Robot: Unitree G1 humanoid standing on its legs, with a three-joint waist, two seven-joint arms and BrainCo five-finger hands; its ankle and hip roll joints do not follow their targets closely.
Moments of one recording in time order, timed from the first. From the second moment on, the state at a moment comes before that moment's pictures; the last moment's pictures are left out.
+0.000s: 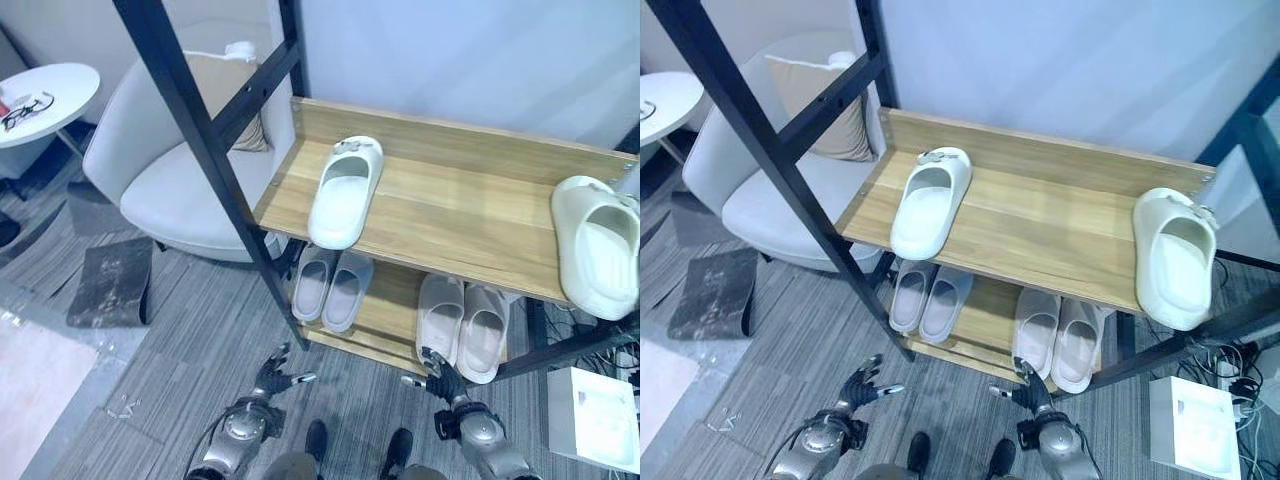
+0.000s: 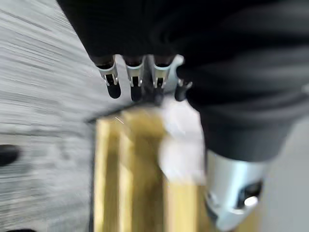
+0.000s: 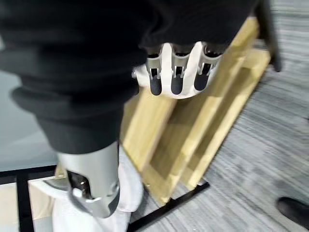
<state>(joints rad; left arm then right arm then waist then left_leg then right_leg) -0.06 0.33 -0.60 0.56 -0.11 -0.15 0.10 0.06 -0.28 0.31 0.66 0.20 -0.12 -0.07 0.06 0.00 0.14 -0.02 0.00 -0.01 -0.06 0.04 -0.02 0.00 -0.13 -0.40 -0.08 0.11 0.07</state>
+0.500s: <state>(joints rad) -0.49 0.35 -0.93 0.11 0.23 -0.18 -0.14 0.08 -0.36 0.20 0.81 0.20 -0.12 -0.05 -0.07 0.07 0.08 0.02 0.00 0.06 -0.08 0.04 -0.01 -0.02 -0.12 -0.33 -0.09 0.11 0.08</state>
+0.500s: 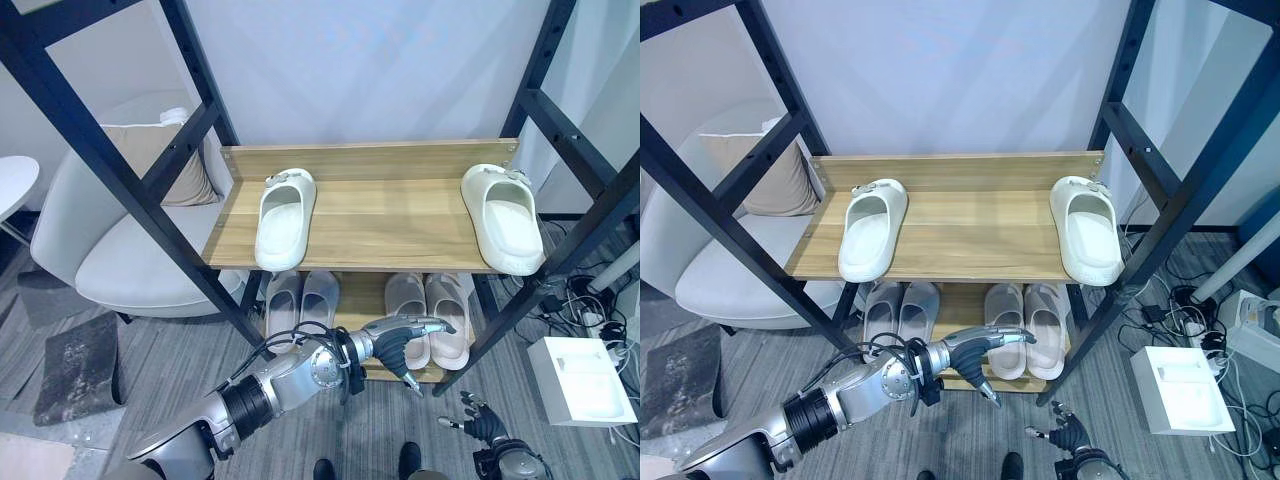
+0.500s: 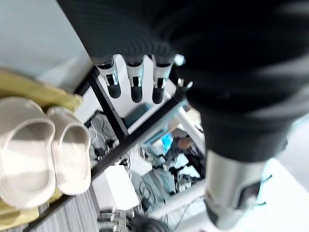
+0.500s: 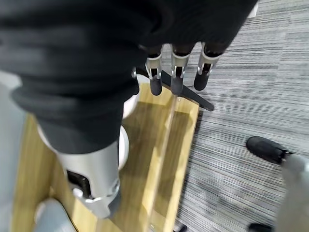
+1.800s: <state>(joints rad) -0.58 0.70 -0.34 0.40 0.73 0.10 0.55 0.14 -0.33 0.20 0.77 0.14 -0.13 -0.11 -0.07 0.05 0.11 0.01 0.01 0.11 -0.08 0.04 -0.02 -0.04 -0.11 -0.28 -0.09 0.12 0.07</state>
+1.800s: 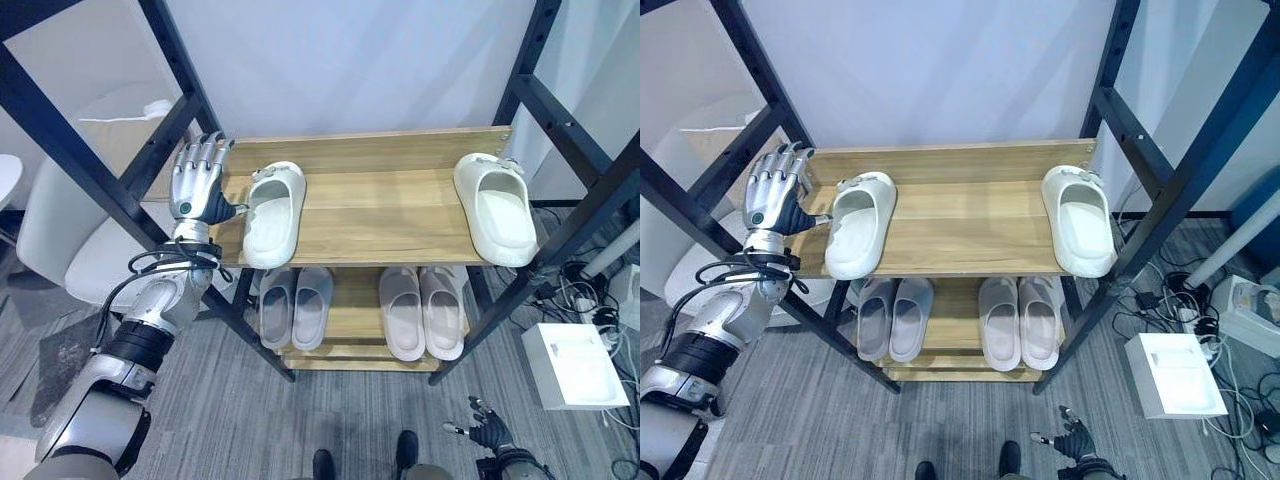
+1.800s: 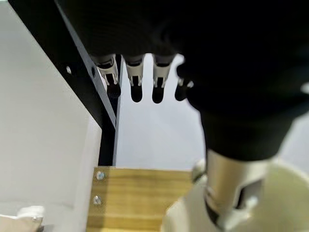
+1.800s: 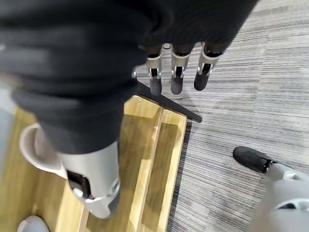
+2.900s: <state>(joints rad) -0.91 0.75 -0.73 0.70 0.79 0.09 0.40 0.13 -0.30 0.26 0.77 0.16 -0.13 -0.13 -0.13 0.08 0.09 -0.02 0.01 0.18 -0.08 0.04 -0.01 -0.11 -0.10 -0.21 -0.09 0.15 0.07</state>
